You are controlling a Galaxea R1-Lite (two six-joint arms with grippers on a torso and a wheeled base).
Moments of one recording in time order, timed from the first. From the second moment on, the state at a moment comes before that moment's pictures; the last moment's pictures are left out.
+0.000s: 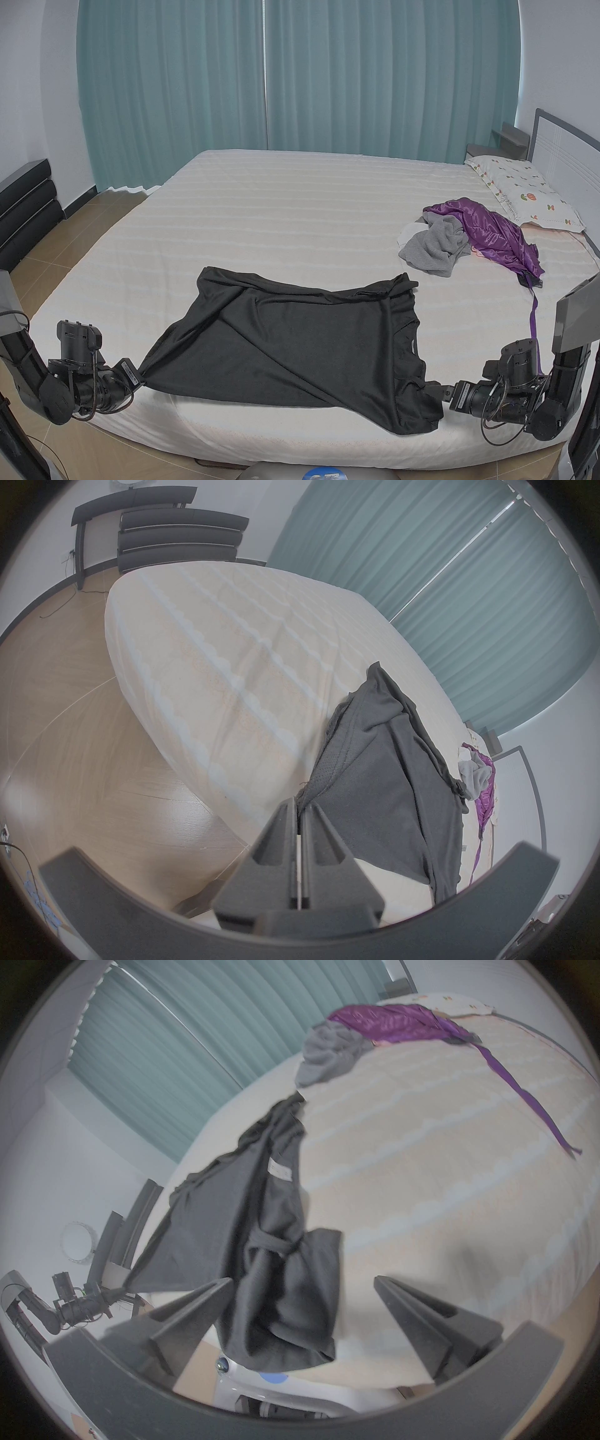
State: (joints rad) left arm 0.01 1.89 -0.19 -0.87 -0.06 -0.74; right arm 0.31 2.13 -0.02 -1.38 0.09 0.63
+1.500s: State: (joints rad) left arm 0.00 1.89 -0.19 -0.88 -0.11 -0.74; right arm 0.14 2.35 -1.05 -0.95 0.04 0.69
